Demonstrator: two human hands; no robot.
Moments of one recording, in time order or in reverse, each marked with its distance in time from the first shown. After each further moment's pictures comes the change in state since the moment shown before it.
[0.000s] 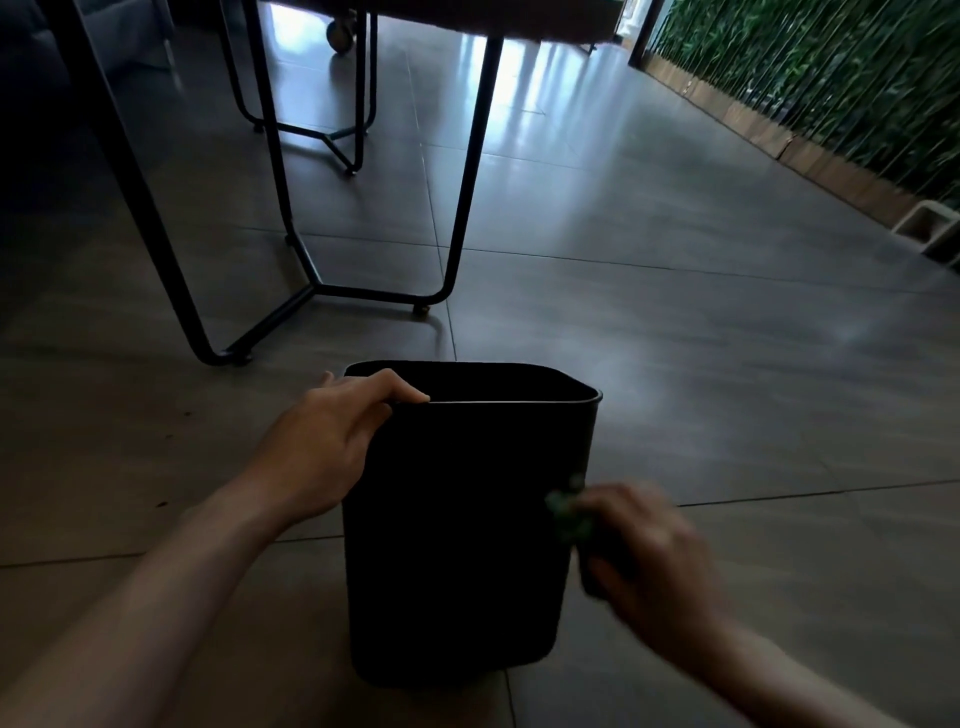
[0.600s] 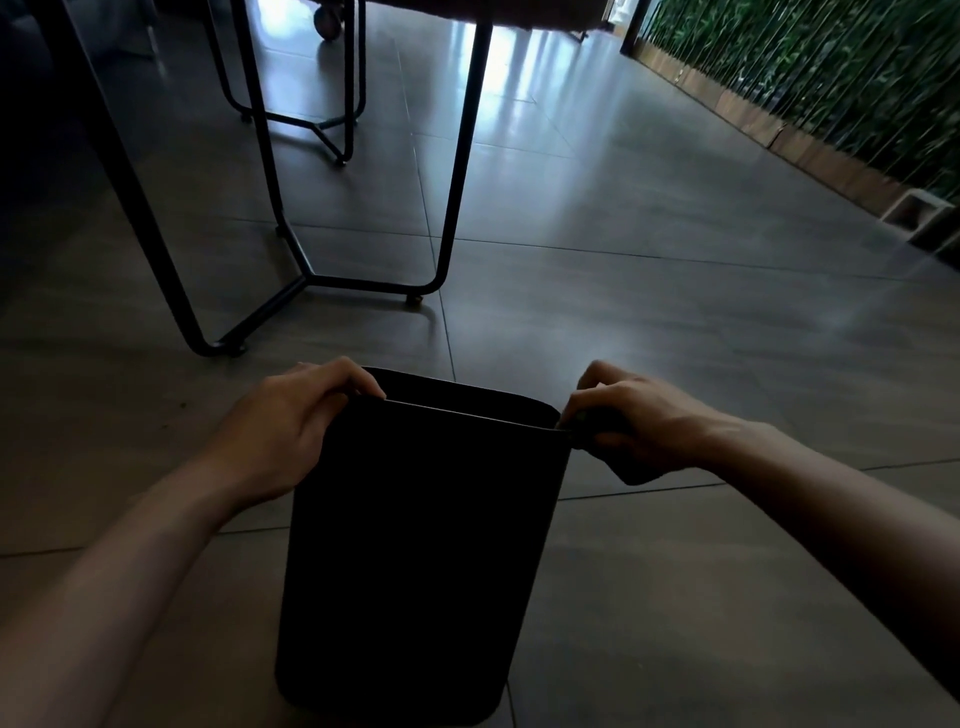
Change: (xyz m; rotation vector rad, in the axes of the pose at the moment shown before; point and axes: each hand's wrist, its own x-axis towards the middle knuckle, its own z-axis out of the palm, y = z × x) left_hand -0.009 -0.016 -0.018 0.012 -0.014 0.041; right_hand 0.118 0.045 -0.046 -0.122 -0.731 0.126
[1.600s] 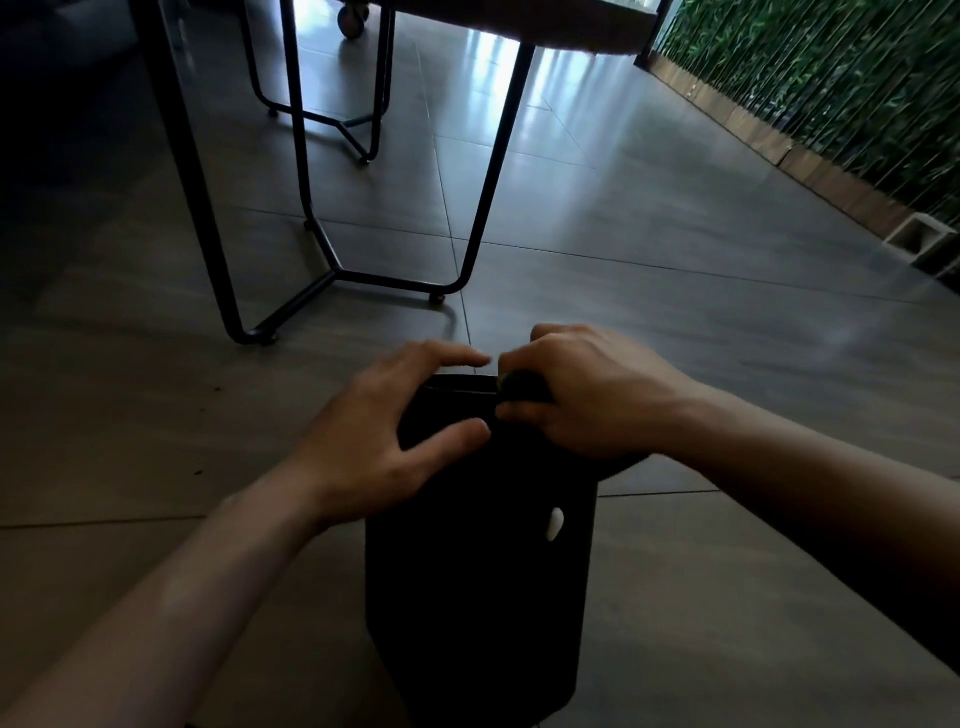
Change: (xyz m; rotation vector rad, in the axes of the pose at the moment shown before) left_hand -0.025 0.042 -0.008 -0.151 -0.006 0.145; right_hand -0.001 -0.175 -0.057 -0.160 0.092 -0.053
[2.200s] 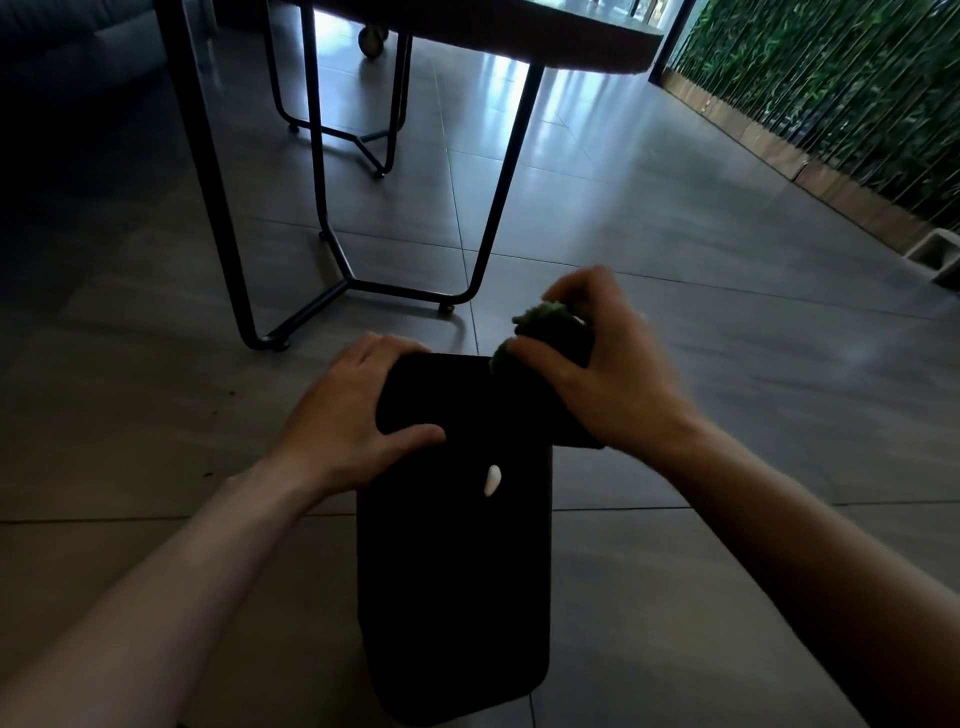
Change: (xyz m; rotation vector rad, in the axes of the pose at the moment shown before) left_hand 0.008 -0.033 -0.003 0.252 0.118 -0.127; right_hand -0.003 0.016 0.020 0.647 0.569 0.123
